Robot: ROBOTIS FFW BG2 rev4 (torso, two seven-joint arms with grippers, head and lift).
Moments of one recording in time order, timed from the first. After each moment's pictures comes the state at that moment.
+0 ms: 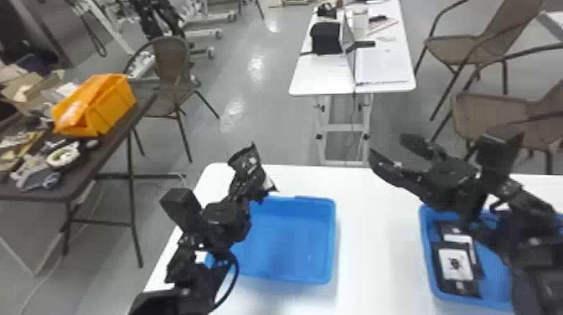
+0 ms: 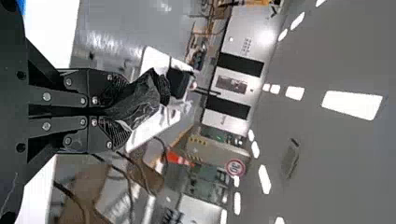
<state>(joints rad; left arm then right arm) 0.25 0.00 0.14 -1.77 0.20 0.02 -0.28 -0.06 -0.08 0.14 -1.60 -0.14 0.17 0.54</state>
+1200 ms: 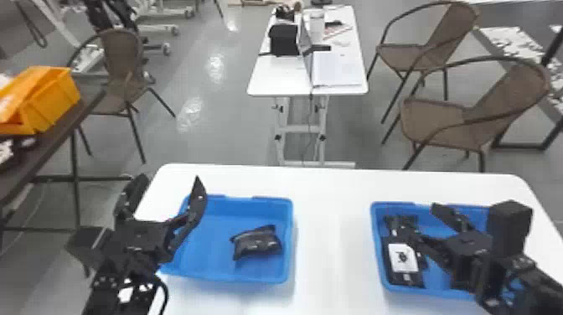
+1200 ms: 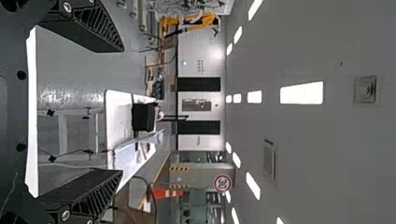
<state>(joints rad) 0.39 0.00 0.18 -1.85 0.09 -0.26 -0.20 0.23 -0.10 -0.07 -1.75 -0.05 0.29 0.44</state>
